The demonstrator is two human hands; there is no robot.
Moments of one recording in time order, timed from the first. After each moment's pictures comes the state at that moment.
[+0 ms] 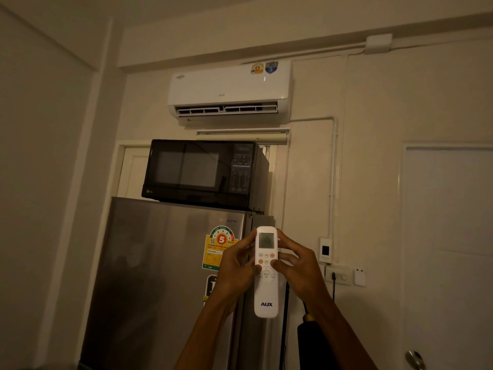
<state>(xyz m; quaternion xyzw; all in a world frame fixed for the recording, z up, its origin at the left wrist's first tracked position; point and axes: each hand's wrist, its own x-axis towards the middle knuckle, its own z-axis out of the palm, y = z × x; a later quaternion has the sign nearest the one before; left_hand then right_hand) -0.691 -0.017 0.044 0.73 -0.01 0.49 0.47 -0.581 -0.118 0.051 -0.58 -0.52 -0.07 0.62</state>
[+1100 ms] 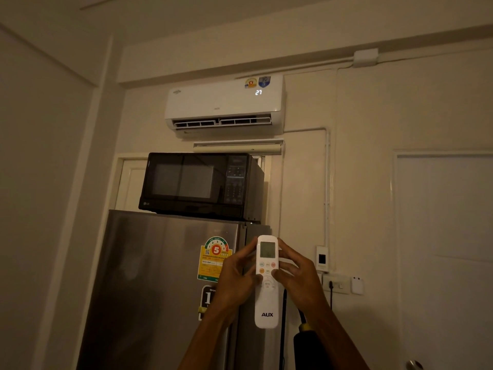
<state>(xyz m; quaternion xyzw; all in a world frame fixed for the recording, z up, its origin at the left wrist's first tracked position) -0.689 -0.034 0.048 0.75 0.00 0.48 0.45 -0.583 -0.142 0.052 -0.58 -0.52 -0.07 0.63</state>
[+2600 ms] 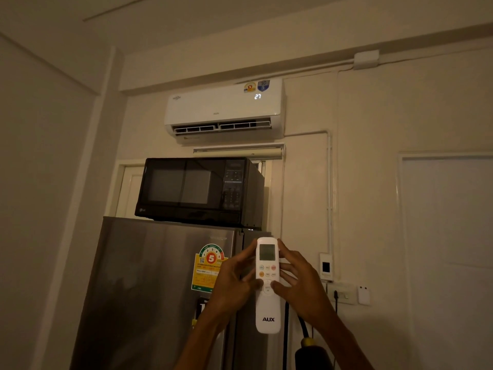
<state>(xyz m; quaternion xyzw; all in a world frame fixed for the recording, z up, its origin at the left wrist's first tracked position) -0.656 -0.012 0.053 0.77 -0.02 0.48 0.41 -0.550 -0.136 0.058 -0.56 -0.57 -0.10 0.59</state>
